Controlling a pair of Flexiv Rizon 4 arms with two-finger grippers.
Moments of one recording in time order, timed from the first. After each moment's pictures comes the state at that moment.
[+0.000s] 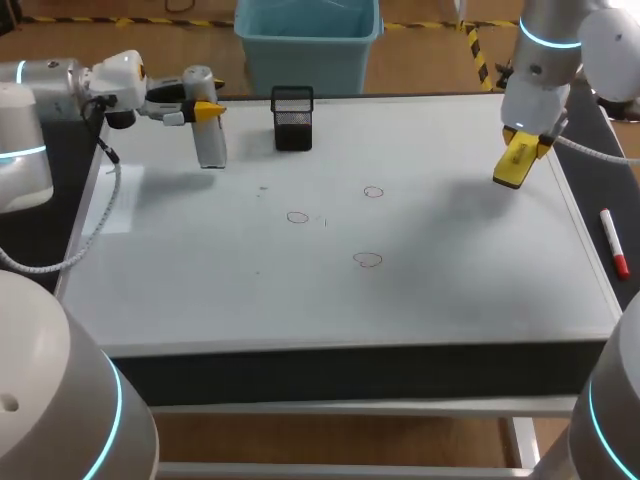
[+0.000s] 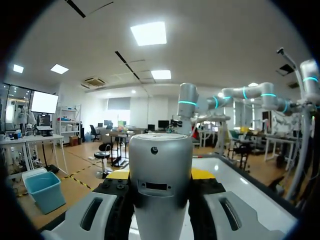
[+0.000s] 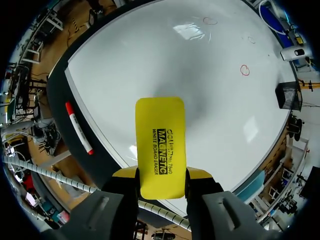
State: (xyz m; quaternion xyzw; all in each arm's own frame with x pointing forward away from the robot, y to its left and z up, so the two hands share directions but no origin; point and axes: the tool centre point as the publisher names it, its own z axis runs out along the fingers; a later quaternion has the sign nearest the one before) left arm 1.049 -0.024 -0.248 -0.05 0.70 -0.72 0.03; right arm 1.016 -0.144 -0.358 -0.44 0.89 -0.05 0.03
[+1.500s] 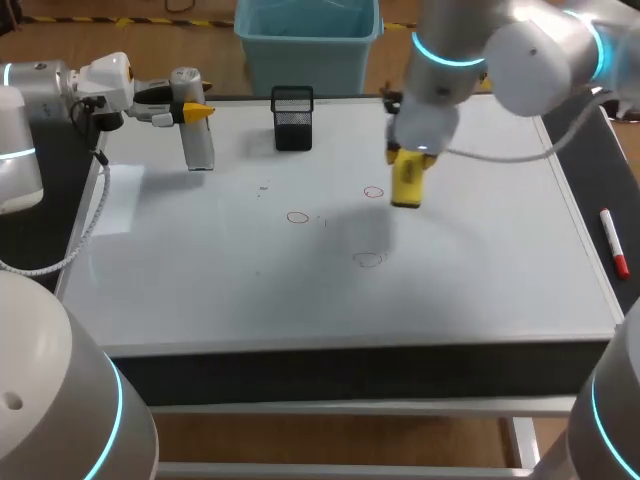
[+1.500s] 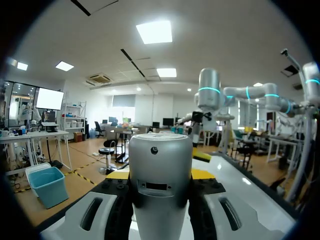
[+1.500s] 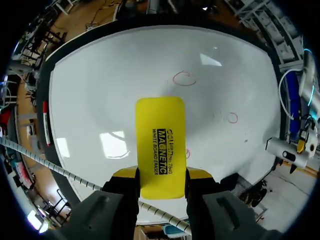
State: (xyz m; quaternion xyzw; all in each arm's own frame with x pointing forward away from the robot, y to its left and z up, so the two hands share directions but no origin) left arm 1.054 -0.005 -0.255 -0.08 0.70 -0.71 0.04; right arm 0.958 0.088 -0.341 -0.66 0.75 0.00 0.07
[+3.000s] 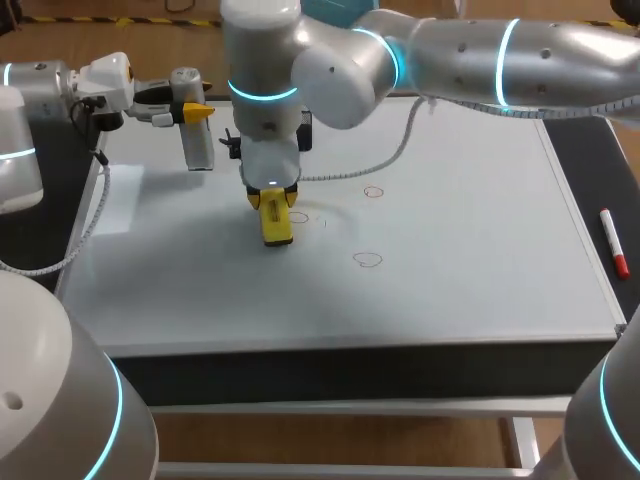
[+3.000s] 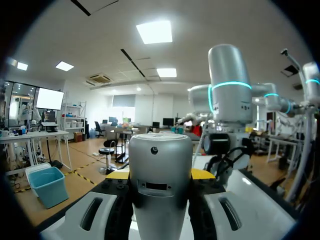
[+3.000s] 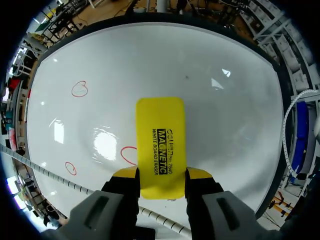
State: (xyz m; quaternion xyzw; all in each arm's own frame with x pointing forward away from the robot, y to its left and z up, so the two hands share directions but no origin) left arm 1.053 -0.005 -0.255 -0.08 0.70 -0.71 0.04; right arm 0.937 0.303 -0.413 -0.73 0.68 0.01 0.00
